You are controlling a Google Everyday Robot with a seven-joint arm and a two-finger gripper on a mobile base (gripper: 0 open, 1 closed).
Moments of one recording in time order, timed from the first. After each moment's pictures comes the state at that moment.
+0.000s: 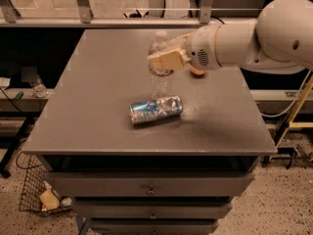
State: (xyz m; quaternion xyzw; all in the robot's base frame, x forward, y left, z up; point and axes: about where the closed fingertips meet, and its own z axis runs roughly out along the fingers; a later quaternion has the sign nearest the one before) arm 0.592 -0.019 0.958 -0.42 0.72 0.25 0.50
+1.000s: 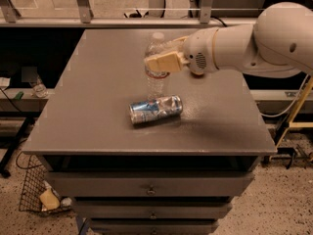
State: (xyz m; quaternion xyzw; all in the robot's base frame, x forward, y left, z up) arm 0.589 -0.009 0.953 -0.42 0.71 0.27 0.50
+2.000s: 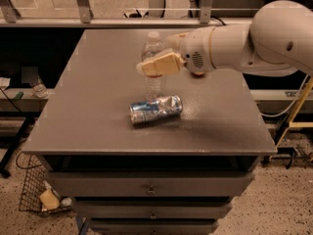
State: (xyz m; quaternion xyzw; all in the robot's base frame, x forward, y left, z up) arm 0.586 -0.002 0.957 -0.43 0.70 0.27 0.50
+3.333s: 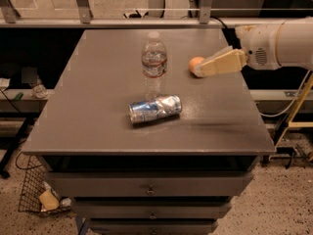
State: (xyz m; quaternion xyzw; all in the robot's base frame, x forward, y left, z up) arm 0.594 -0.145 0.965 -0.38 0.75 0.16 0.51
